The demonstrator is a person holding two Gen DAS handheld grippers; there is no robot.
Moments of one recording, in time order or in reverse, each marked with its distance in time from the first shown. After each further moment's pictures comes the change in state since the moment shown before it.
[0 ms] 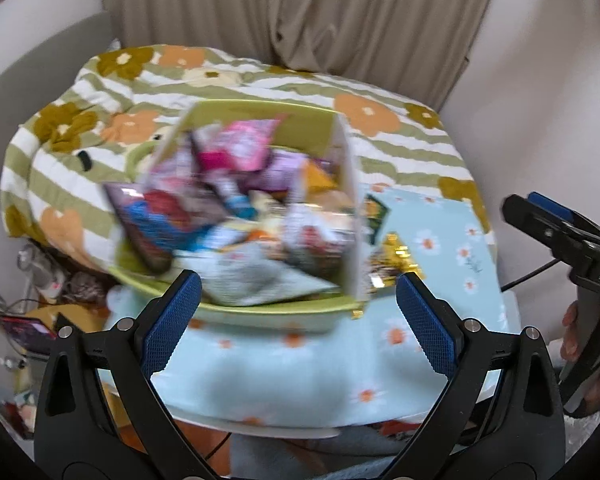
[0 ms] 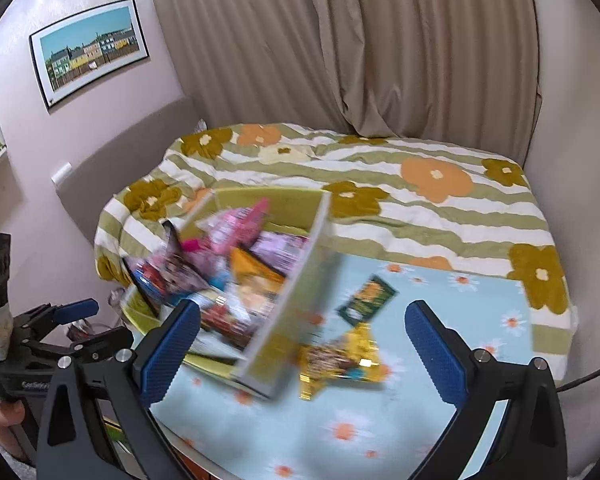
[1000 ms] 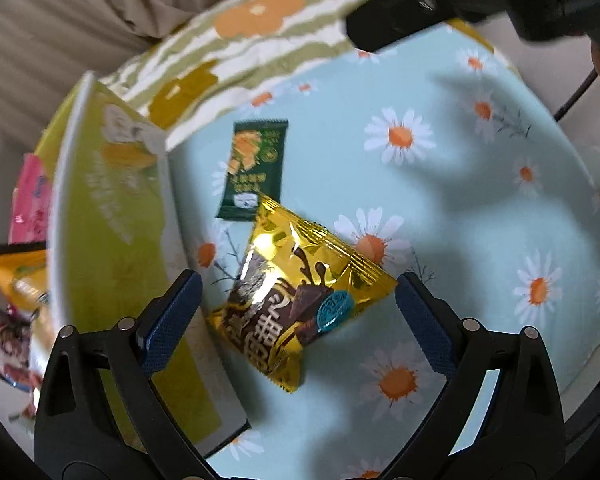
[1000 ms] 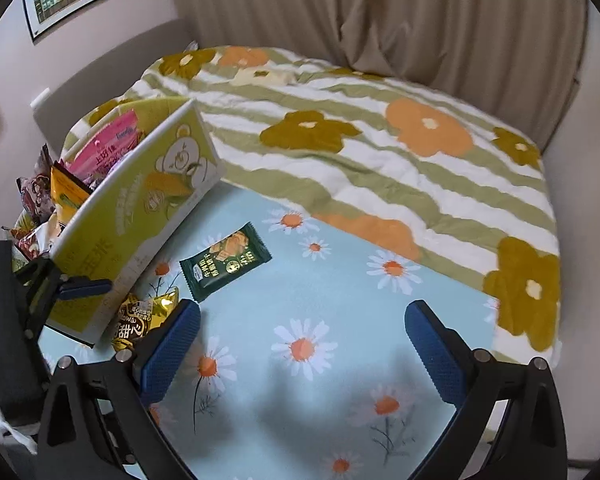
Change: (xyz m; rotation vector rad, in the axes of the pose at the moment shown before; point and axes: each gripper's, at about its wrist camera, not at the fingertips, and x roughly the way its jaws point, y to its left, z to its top) left arm 0.232 -0.181 -0.027 0.625 0.322 0.138; right arm 0.135 -0.172 -0.003 -0.161 0.251 0.037
